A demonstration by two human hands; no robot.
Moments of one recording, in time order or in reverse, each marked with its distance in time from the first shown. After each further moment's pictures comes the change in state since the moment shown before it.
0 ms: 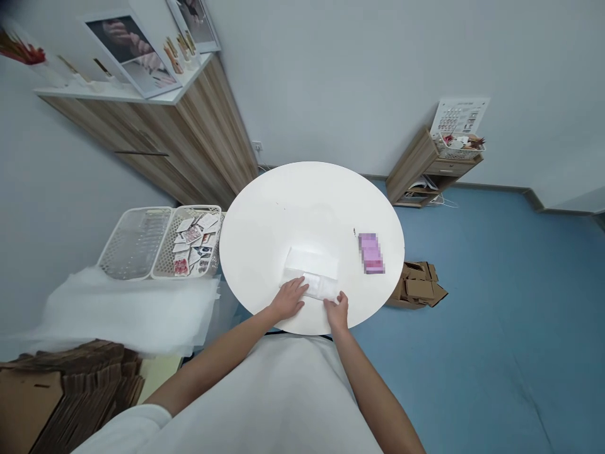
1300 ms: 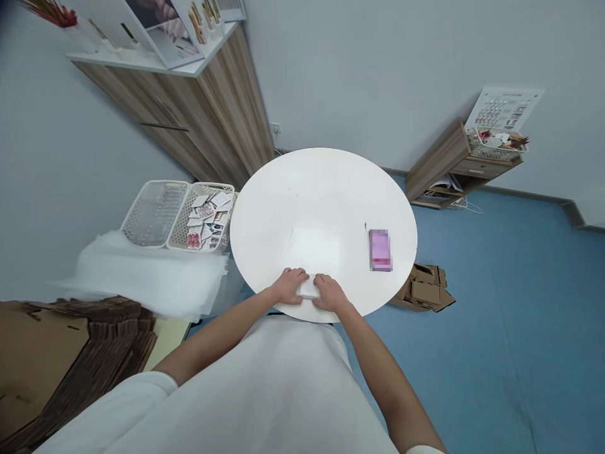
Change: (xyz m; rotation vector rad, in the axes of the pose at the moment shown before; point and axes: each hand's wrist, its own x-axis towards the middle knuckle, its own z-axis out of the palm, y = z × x) left_hand -0.002 -0.003 -0.009 -0.103 -0.132 -0.016; right_hand 0.019 -0.066 -0.025 -0.654 -0.660 -0.786
